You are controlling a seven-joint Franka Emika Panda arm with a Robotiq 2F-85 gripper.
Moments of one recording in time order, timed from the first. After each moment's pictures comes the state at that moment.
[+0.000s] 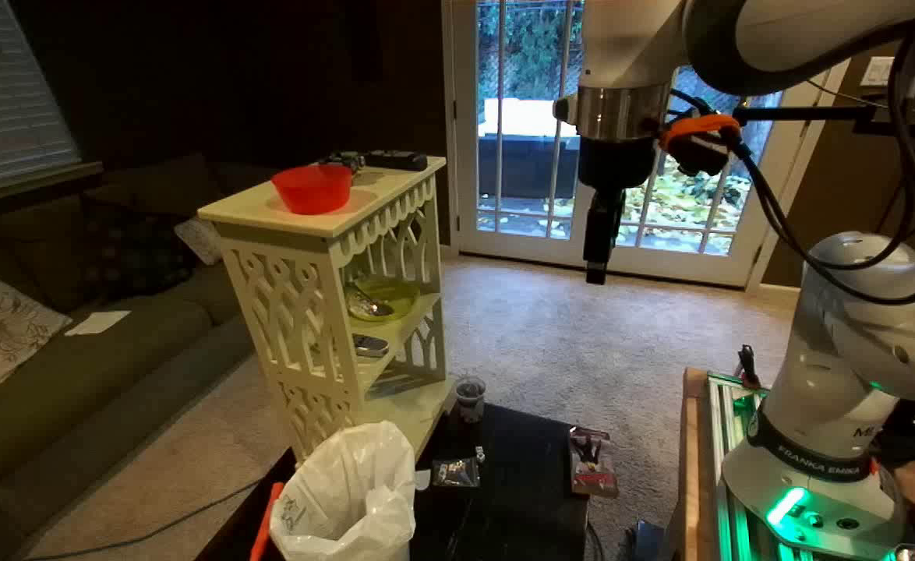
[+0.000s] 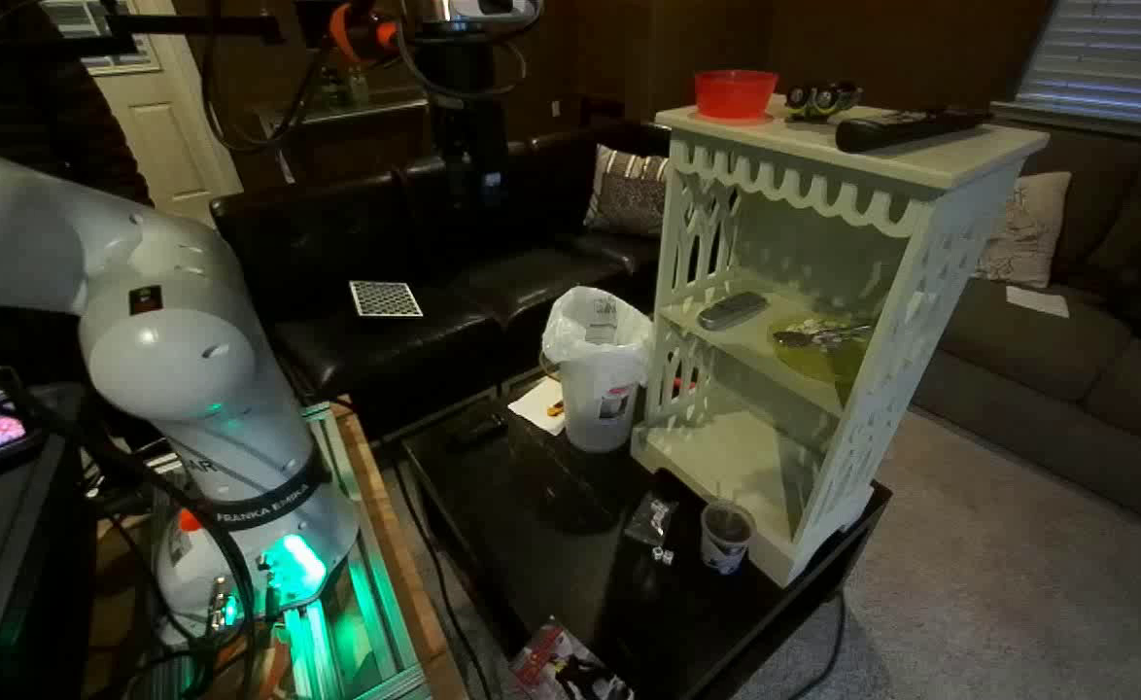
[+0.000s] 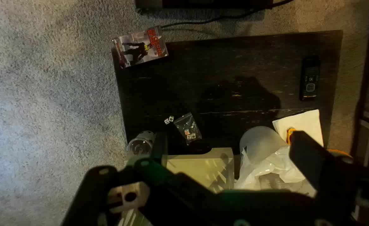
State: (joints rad) arm 0.03 -0.81 0.16 -2.55 0.00 1.72 0.14
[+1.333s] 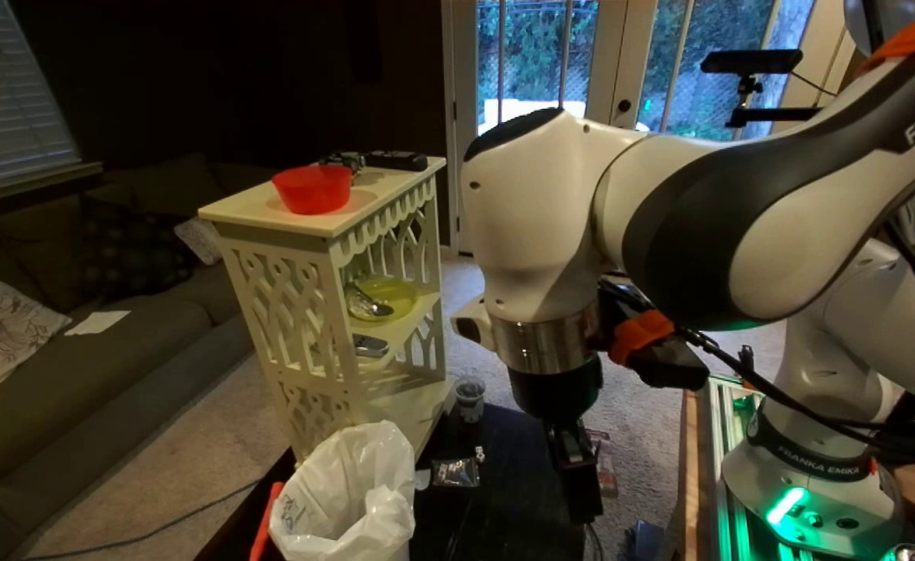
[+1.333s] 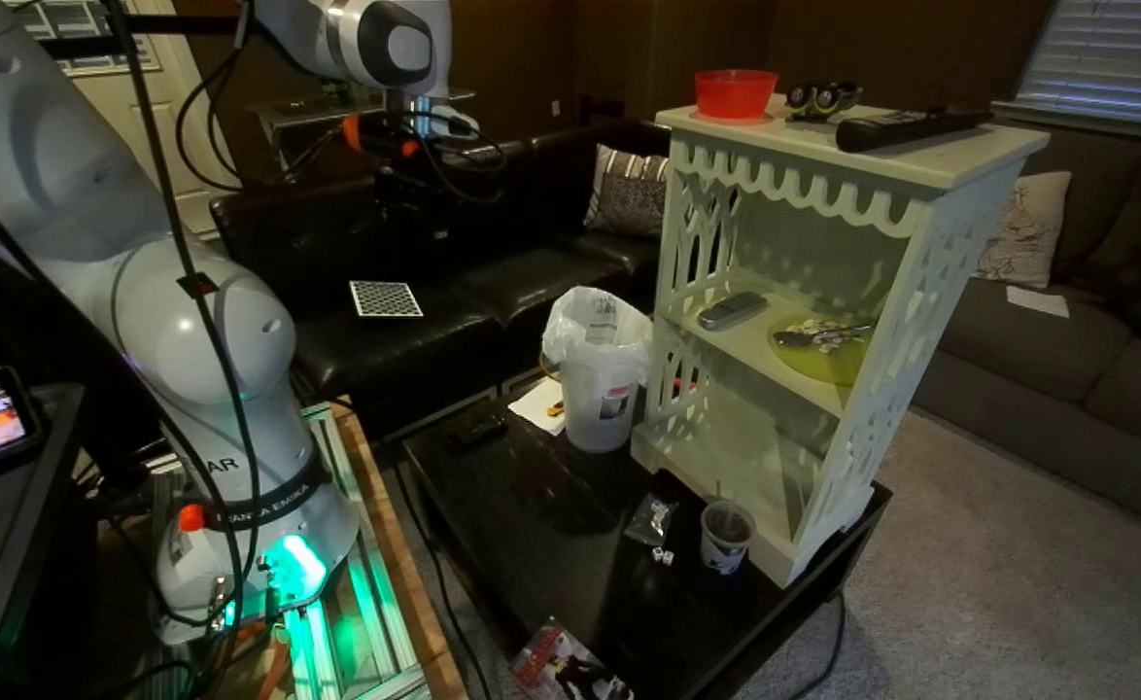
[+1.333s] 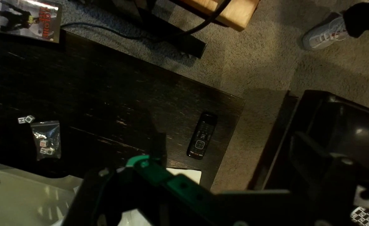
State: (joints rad) arm 0.35 -0.30 0.35 -2.48 0.22 2.02 0.11
